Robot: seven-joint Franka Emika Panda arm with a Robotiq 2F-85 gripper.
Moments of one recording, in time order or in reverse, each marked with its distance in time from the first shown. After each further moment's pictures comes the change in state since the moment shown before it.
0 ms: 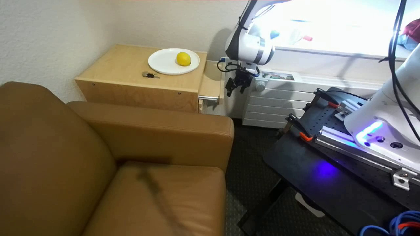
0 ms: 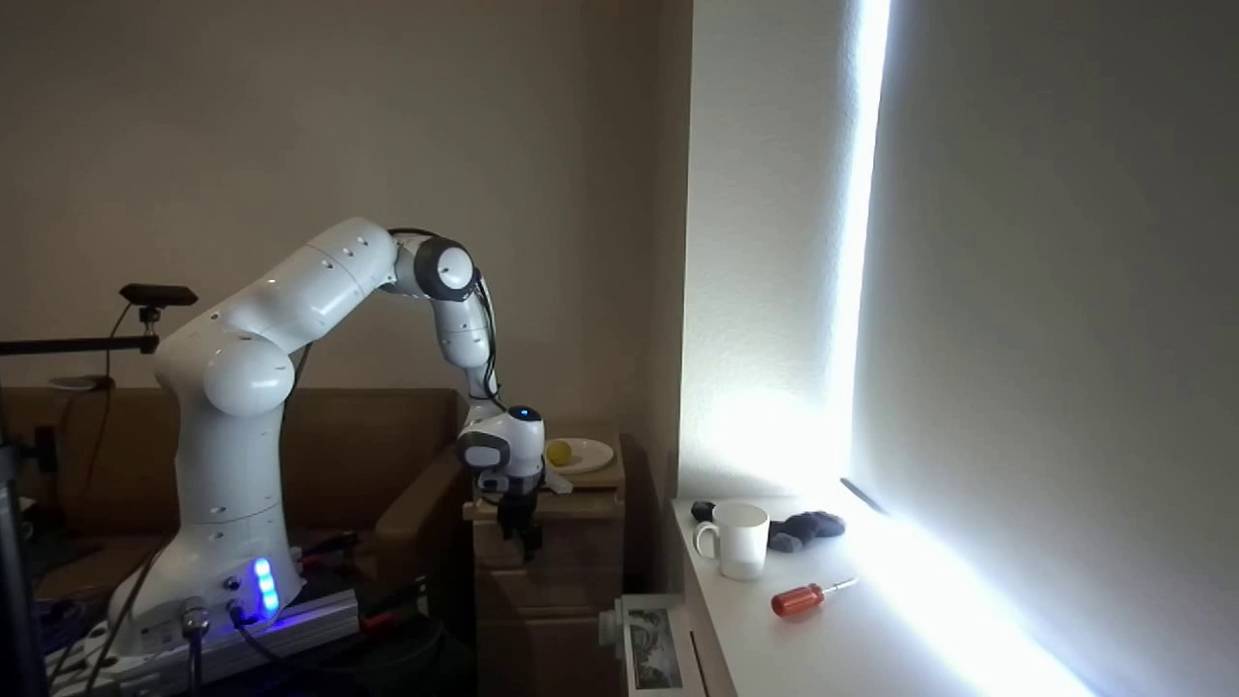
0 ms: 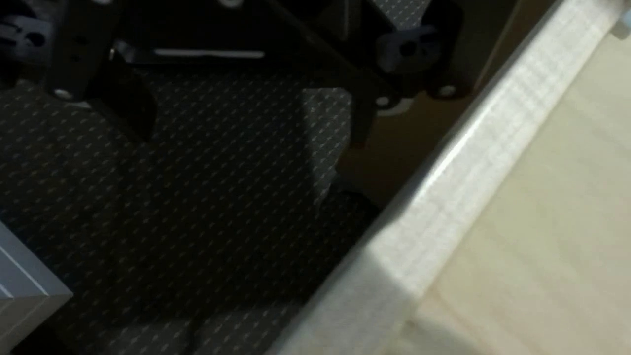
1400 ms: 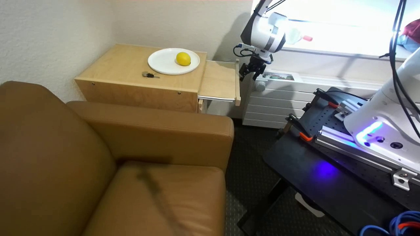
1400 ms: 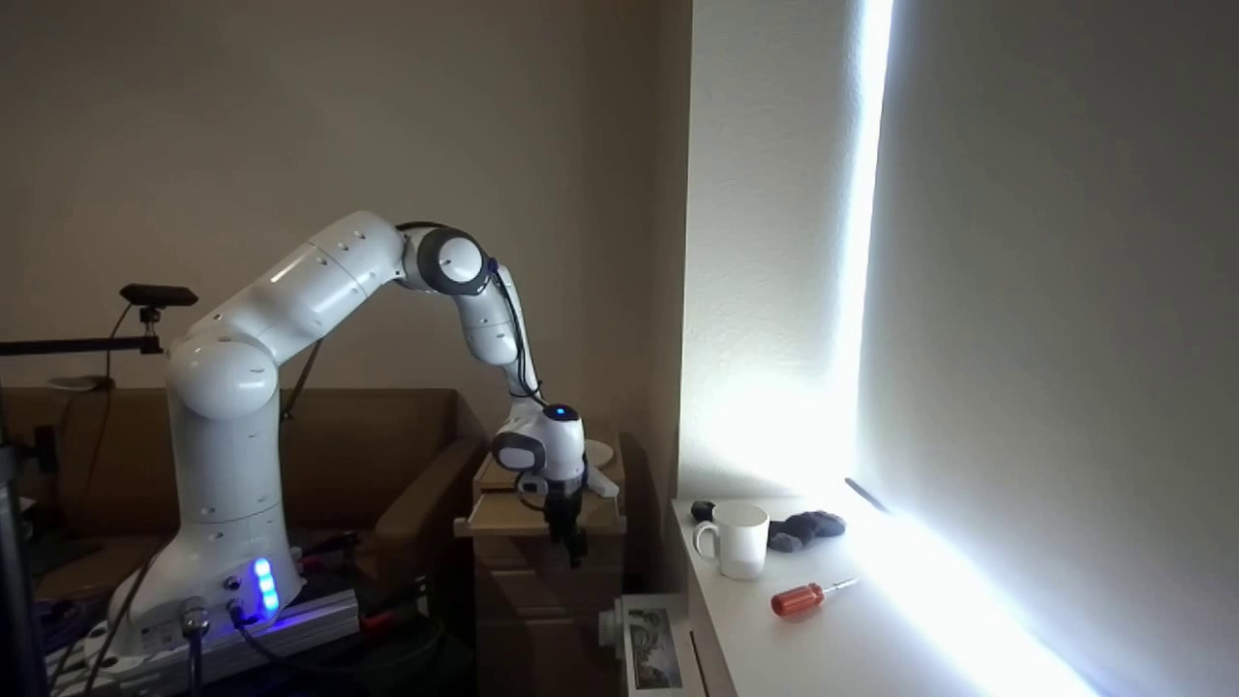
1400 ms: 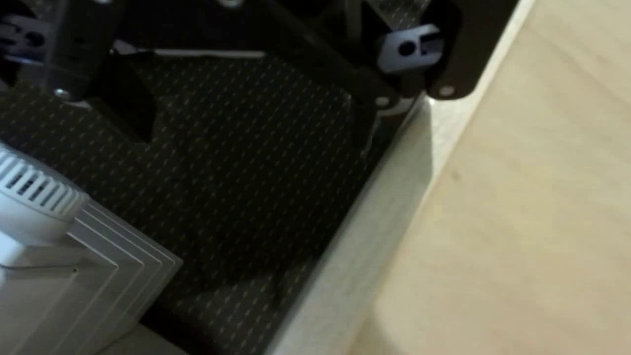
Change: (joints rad) arm -0.199 -0.039 -0.033 0.015 -0.009 0.000 -0.058
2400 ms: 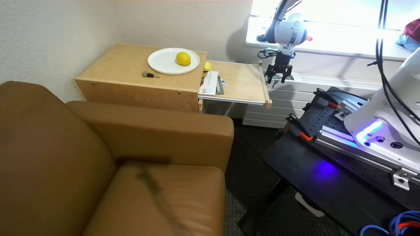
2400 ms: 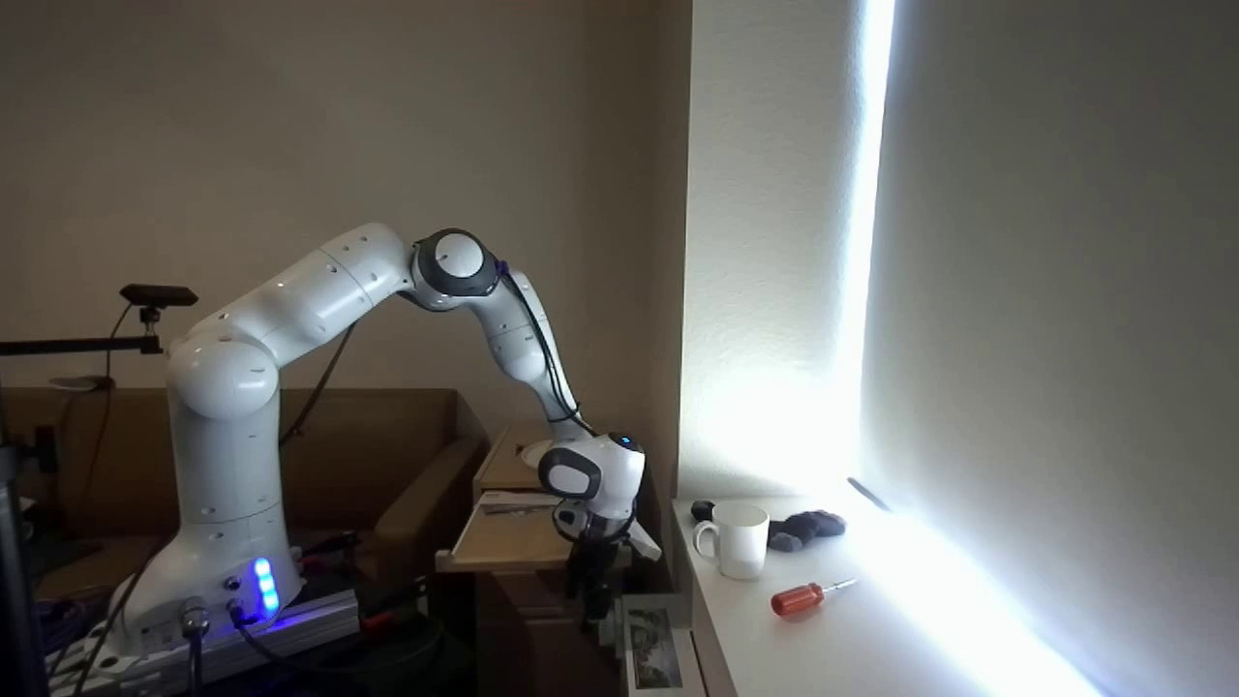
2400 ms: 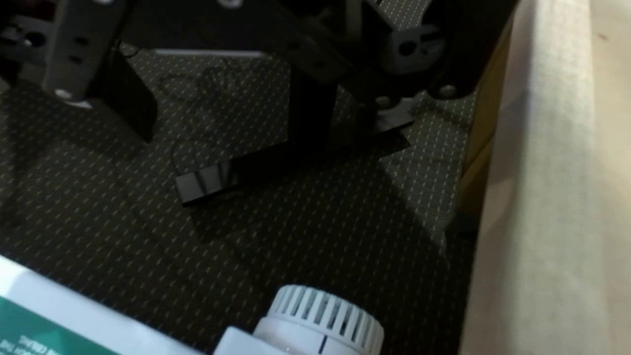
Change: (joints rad) arm 0.006 0.088 -0.357 0.108 -0.216 -0.469 0.182
